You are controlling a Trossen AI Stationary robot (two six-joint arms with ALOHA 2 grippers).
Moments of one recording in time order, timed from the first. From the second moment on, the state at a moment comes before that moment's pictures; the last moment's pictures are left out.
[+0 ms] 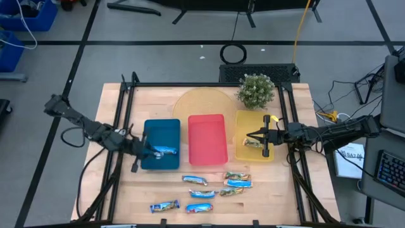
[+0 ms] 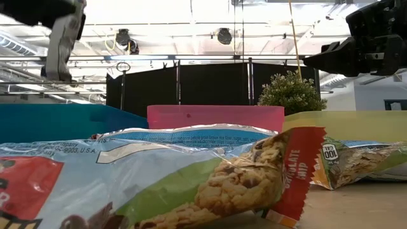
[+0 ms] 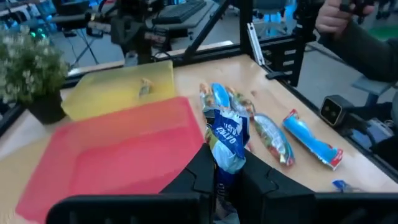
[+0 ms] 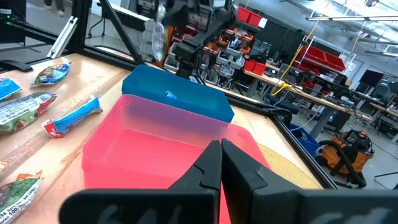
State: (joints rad) left arm -0.50 0.59 0.37 -0.04 -0.27 0.01; right arm 0.07 0.49 0.02 0.45 0.13 -0.34
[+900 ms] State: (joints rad) left arm -0.17 0.82 0.64 -0.53 -0.32 -0.19; right arm 0.07 0.49 0.02 0.45 0.13 -0.34
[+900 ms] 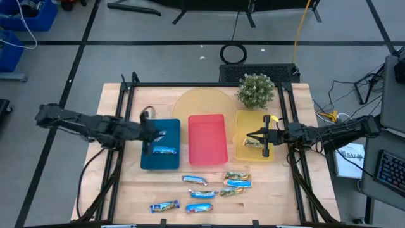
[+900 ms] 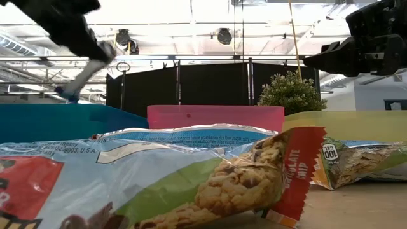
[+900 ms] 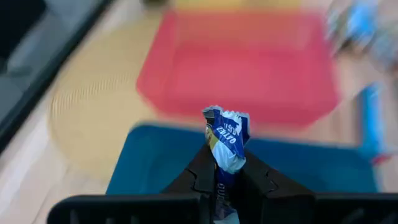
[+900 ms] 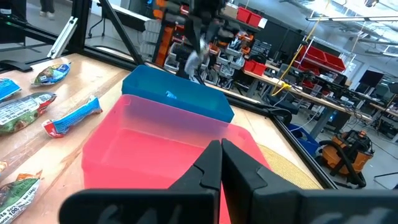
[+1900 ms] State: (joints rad) left arm 0.05 1.37 0.71 -0.57 -0.02 -0.08; right arm 0.07 0.49 0.02 0.45 0.13 -0.35
